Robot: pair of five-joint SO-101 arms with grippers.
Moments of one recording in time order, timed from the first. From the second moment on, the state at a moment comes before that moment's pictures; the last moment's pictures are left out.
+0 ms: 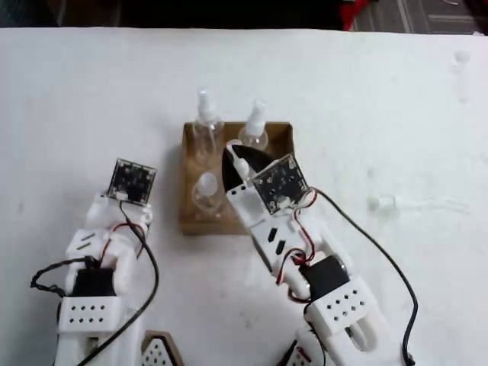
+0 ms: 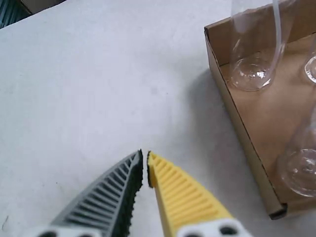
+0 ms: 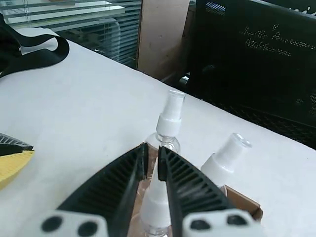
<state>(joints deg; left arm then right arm) -8.1 -74.0 86.5 33.2 -16.9 -31.8 -63.3 69.4 12.3 10.5</state>
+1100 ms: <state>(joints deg) -8.1 -74.0 86.5 33.2 -16.9 -30.6 -40.9 39.8 43.3 -2.2</state>
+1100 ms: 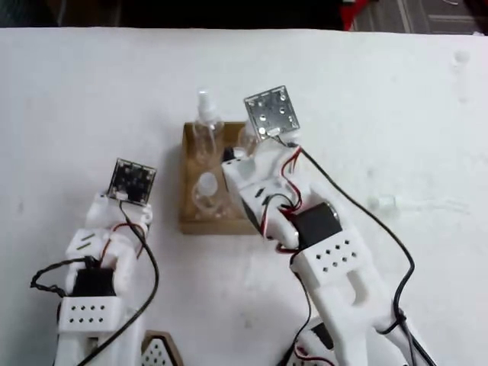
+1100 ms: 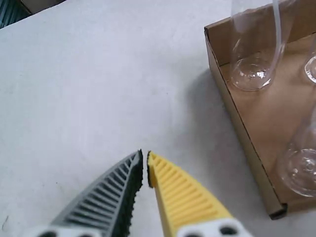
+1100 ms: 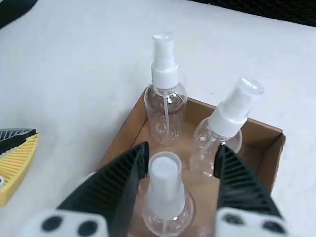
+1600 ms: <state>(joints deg) -8.1 -74.0 86.5 33.2 -16.9 -30.5 -41.0 39.8 46.7 -2.2</state>
